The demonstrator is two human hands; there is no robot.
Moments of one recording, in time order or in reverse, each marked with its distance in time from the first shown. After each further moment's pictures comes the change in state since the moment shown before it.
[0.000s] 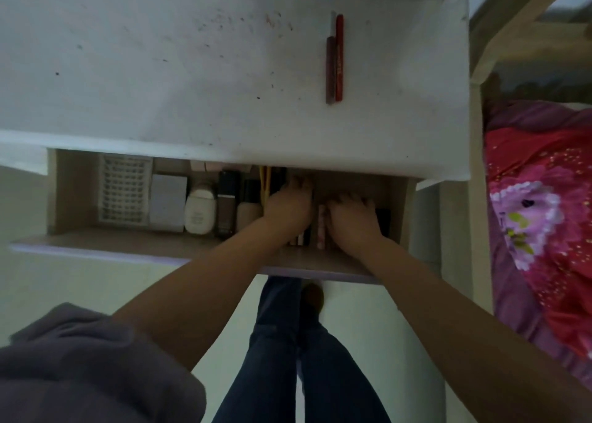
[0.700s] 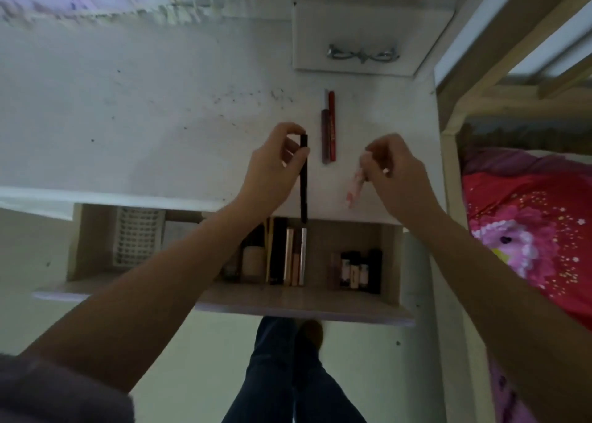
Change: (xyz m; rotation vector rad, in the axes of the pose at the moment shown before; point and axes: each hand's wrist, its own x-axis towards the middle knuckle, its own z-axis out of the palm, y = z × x) left_hand -0.008 0.003 -0.162 -0.753 0.490 0.195; right_hand -0.001 0.025 -0.166 0.781 0.493 -0.052
